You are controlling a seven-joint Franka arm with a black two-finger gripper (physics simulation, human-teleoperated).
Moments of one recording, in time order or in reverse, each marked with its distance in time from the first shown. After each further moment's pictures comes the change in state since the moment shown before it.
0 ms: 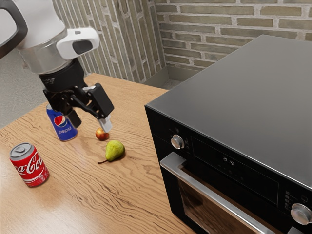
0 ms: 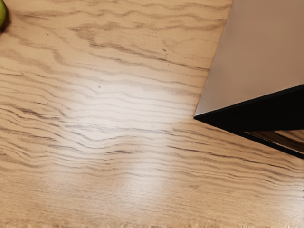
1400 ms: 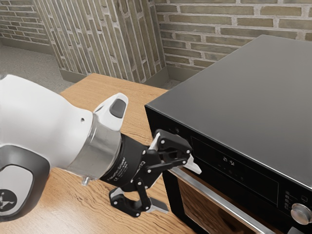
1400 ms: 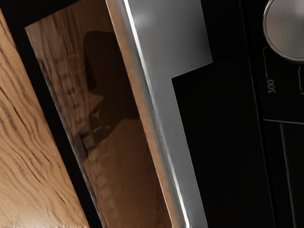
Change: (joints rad) arm -0.316 -0.276 -0.105 -0.646 -0.124 0.951 -1.181
